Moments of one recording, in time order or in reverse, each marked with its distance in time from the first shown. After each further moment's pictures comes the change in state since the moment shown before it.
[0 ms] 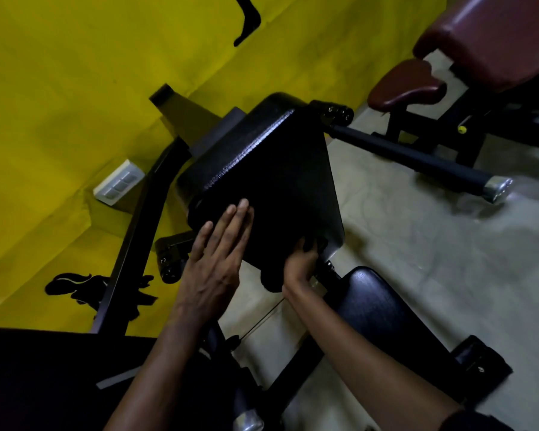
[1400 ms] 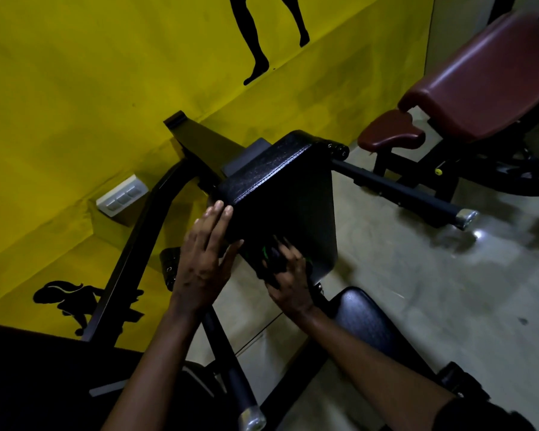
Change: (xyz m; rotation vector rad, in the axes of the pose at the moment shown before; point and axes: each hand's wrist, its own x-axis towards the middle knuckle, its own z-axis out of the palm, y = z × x) left_hand -0.008 -0.042 0.011 -0.521 0.385 -0.136; right_hand -0.024 -0.006 -0.036 -0.687 -0.423 -1.576
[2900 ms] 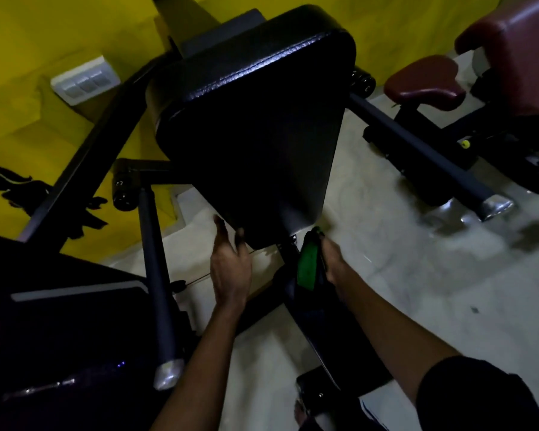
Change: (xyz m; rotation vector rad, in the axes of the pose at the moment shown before) left_hand -0.098 0.111 0.167 -0.281 0.014 -1.245; right_hand -0.109 0.229 -0.007 1.100 -0.335 1.756
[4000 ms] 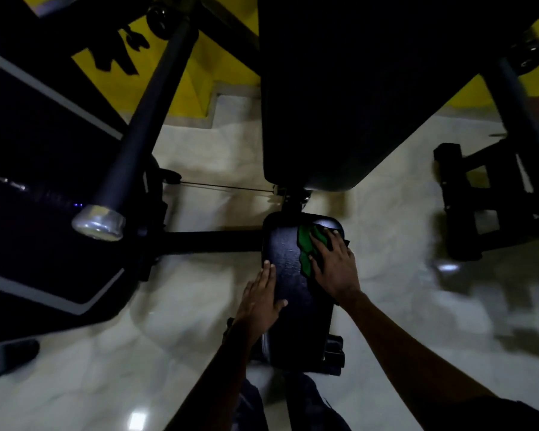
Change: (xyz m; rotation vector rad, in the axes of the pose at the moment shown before) left_hand -0.217 -0.137 0.161 0.310 -0.699 -0.181; right_hand -0.038 0.033 -0.104 -2.207 -0.189 -0.719
